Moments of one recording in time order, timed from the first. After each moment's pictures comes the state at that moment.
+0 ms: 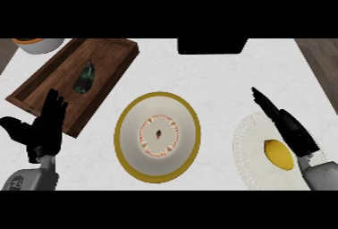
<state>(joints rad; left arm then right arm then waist) -0.10 0.28 0.01 -1.38 0.30 0.32 0.03 -0.18 -0.54 0.32 -1.43 -0.12 0.01 -0.05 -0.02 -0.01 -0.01</state>
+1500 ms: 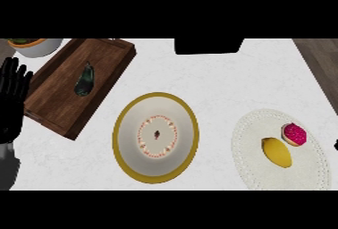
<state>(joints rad) -0.17 0.45 0.10 -1.50 0.29 0.15 -0.06 0.43 -1.06 -0.16 -2.06 0.04 0.26 -0.62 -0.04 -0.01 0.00</state>
